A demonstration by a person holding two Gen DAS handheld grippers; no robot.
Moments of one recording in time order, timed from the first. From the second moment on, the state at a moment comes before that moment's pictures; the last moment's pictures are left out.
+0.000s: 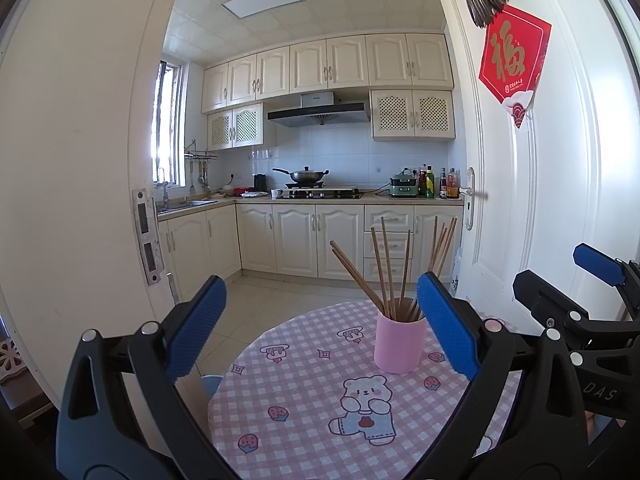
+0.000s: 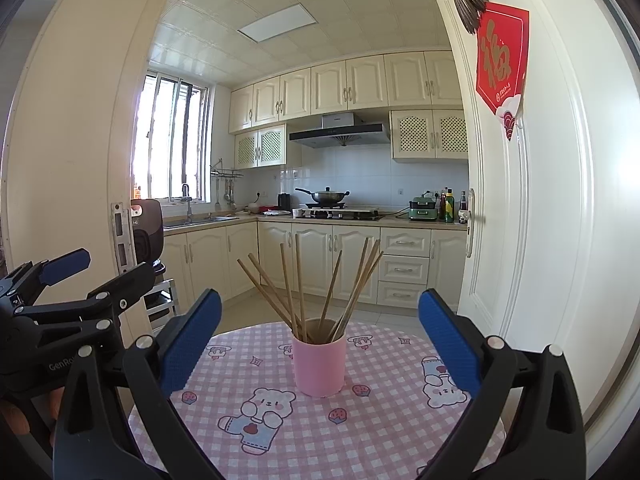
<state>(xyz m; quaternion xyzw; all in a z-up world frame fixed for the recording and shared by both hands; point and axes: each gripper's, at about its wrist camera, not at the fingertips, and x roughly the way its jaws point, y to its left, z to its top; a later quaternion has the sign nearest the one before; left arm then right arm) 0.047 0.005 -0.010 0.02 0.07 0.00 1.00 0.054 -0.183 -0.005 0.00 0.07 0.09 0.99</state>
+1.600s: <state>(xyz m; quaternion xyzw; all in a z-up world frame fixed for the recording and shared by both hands) 0.053 0.002 -0.013 0.02 0.08 0.01 1.00 0.055 -0.174 -0.013 0.00 0.08 0.08 0.99</state>
